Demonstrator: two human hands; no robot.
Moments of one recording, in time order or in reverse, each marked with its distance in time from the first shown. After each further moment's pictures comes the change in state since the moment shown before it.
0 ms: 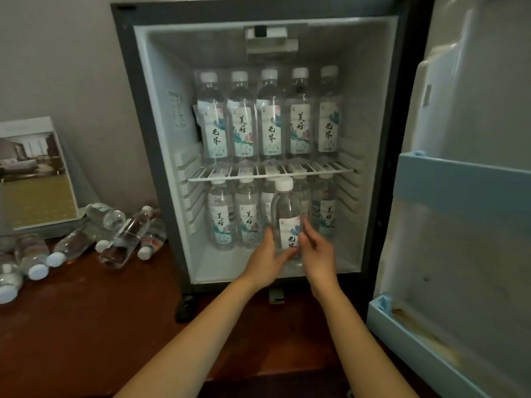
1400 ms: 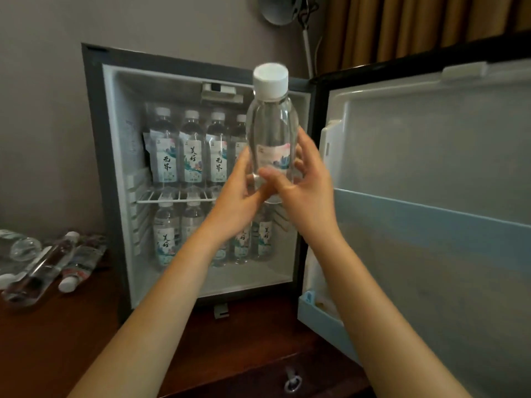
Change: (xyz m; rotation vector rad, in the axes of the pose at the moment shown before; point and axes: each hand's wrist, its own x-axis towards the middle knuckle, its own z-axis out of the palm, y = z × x) left_hand -0.020 0.192 -0.050 -0.404 -0.054 0.540; right_hand -0.056 -0.218 -0.011 -0.295 0.082 -0.592
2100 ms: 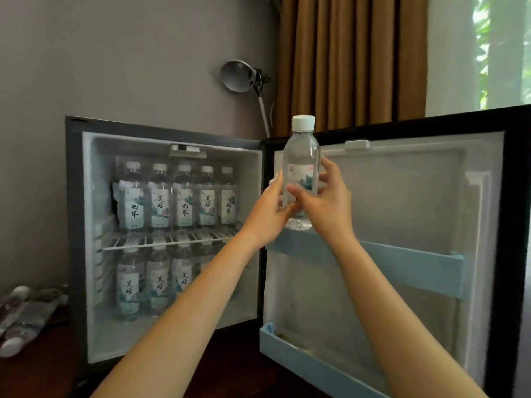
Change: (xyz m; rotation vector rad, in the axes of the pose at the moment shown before) left_hand 0.051 0.047 0.091 0.064 -0.168 0.108; right_hand 0.027 -0.027 -0.099 -0.367 0.263 -0.066
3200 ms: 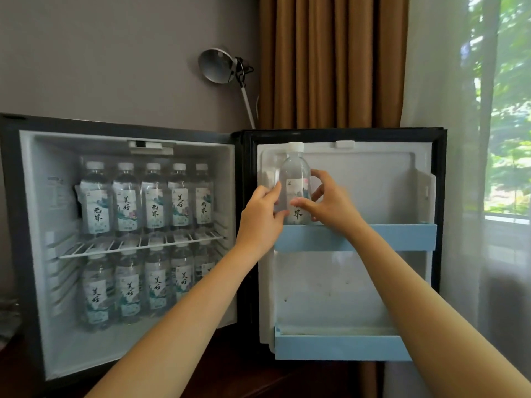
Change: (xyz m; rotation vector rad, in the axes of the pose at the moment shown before) left_hand 0.025 -0.034 0.060 0.501 0.223 0.010; right_hand 0.055 0.101 -0.054 -0.306 -0.348 0.019
